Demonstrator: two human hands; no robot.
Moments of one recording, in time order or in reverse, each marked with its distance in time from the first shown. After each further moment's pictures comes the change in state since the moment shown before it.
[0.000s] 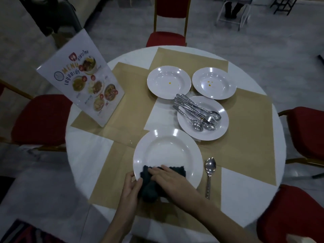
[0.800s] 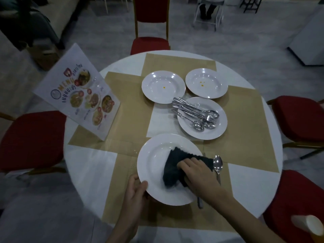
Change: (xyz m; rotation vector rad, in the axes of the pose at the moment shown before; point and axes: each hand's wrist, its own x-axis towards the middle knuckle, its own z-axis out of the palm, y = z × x) left_hand 0.026 0.032 -0.038 0.108 -0.072 -0.022; right_hand 0.010 0.010 -0.012 -0.224 0.187 0.424
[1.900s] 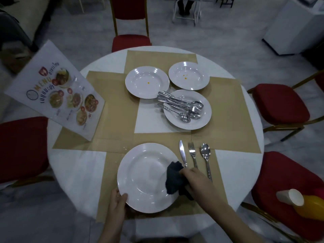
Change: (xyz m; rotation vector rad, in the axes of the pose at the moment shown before) left_hand 0.016 -0.068 -0.051 0.113 0.071 -0.007; right_hand -0.065 -0.016 0.011 0.268 -0.026 0.258
